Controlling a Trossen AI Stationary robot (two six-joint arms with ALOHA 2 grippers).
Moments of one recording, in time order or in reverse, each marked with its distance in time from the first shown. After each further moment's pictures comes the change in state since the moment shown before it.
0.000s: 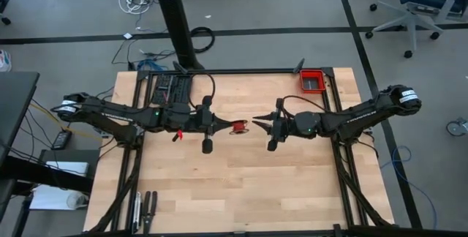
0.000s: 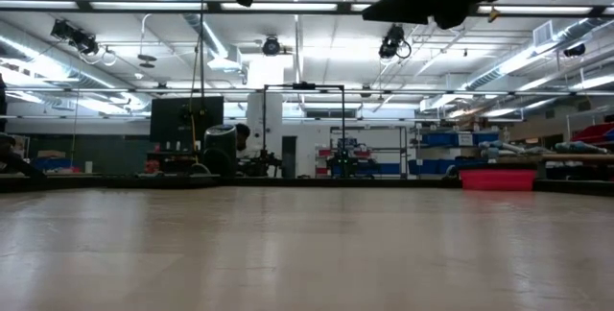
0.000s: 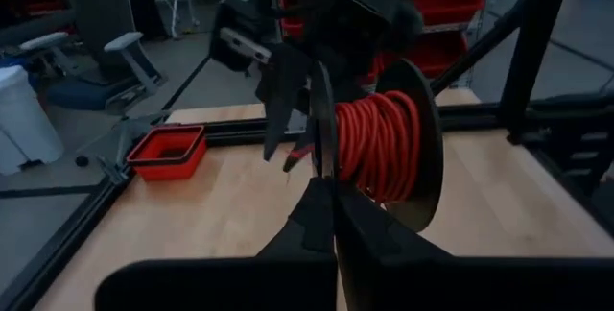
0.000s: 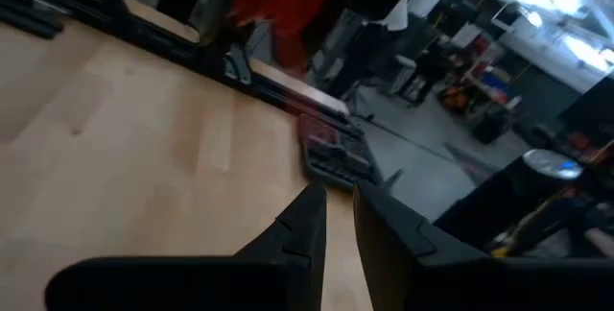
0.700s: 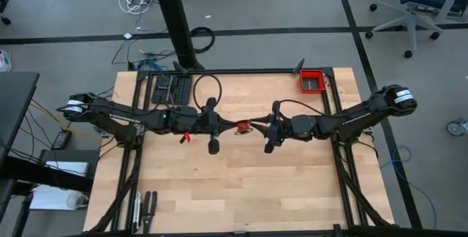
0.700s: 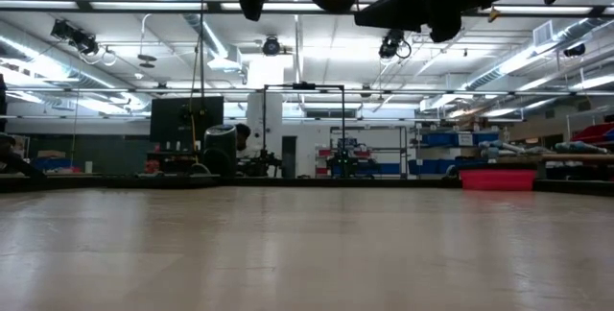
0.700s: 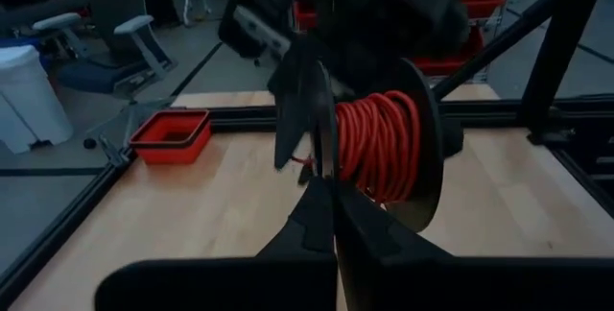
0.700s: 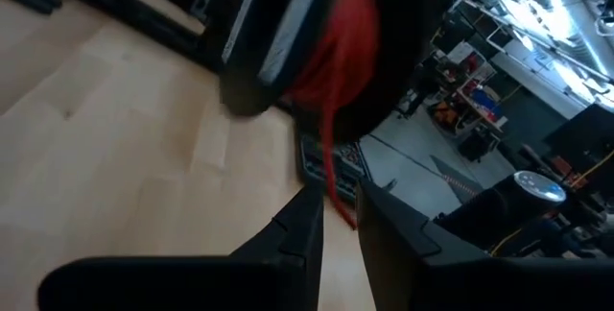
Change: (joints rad) left arm 0.000 0.084 0.000 0.069 -0.040 -0.032; right arm 0.008 0.078 0.000 0.065 0.005 -0.078
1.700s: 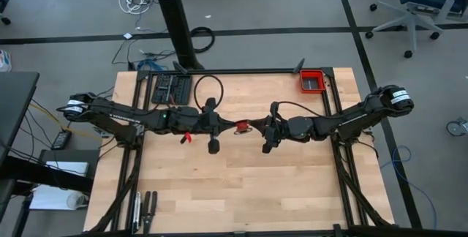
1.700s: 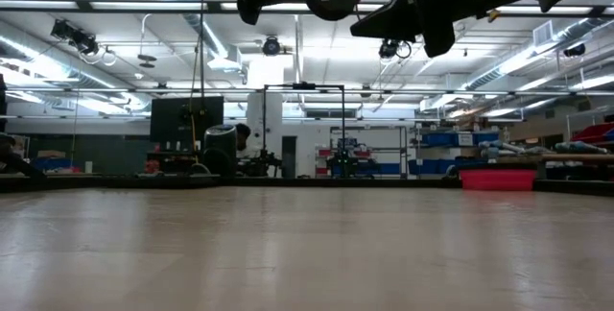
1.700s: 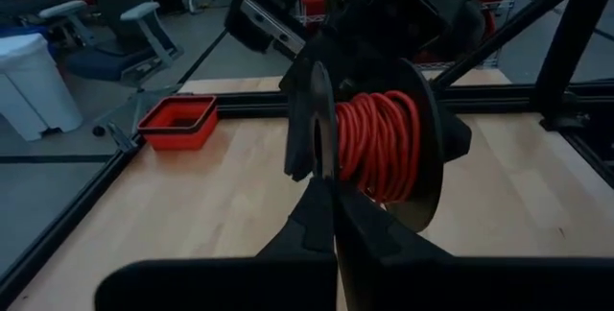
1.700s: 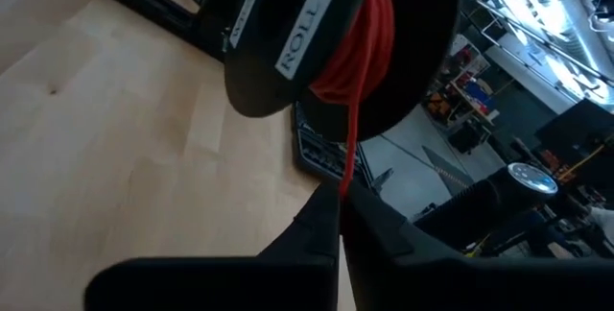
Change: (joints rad) left arm 0.001 0.000 0.000 -0.040 -0.018 0.000; right arm 0.000 0.042 0.000 0.032 0.032 -0.014
